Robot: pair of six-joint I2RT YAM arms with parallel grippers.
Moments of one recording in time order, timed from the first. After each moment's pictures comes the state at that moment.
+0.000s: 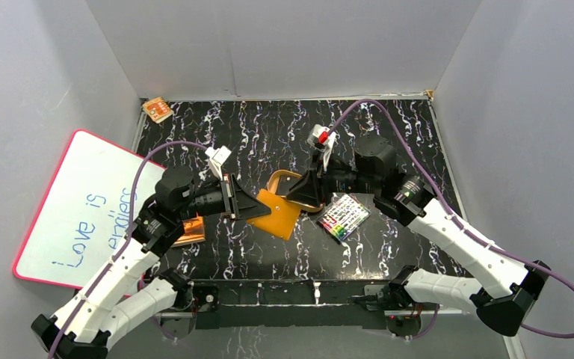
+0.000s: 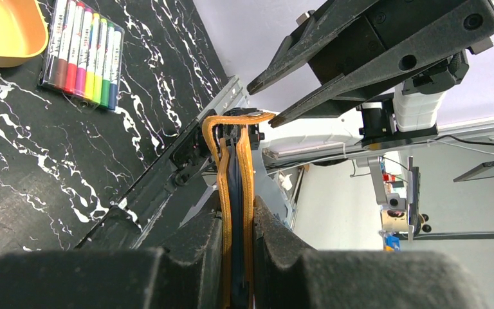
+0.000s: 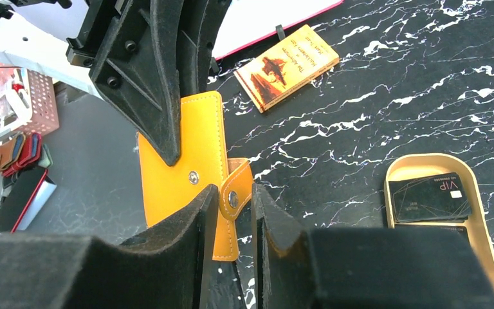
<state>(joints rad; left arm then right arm) -0.59 0.77 0.82 -0.29 0.67 -0.93 0.82 1.06 1.14 -0.35 -0.58 0.18</state>
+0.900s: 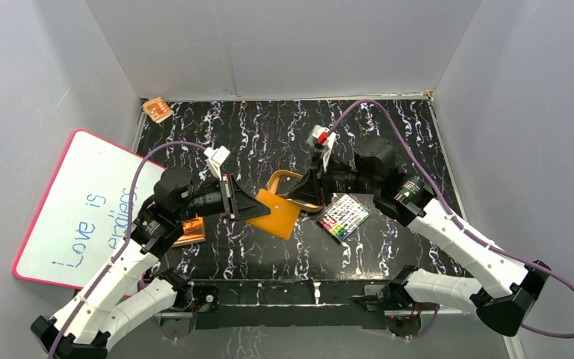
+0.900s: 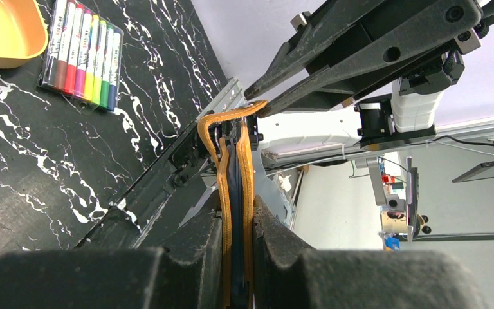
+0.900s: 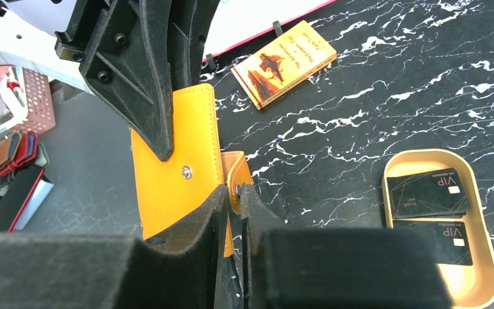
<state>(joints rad) -0.59 0.76 0.82 -0.29 0.66 -0.94 0.82 1.06 1.14 -0.36 -0.57 0.17</state>
